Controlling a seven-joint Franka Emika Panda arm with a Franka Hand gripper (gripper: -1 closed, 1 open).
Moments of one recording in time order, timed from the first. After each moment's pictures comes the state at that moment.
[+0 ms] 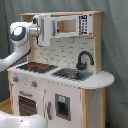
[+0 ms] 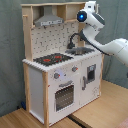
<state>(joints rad) -1.32 -1.34 0.96 -1.79 -0.08 2.02 0.29</state>
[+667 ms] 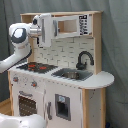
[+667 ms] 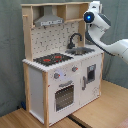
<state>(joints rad) -1.24 -1.36 0.92 -1.94 -0.08 2.17 0.28</state>
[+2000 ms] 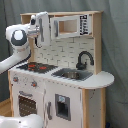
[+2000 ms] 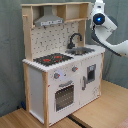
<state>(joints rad) -1.13 -1.36 0.88 -2.09 -0.08 2.45 0.28</state>
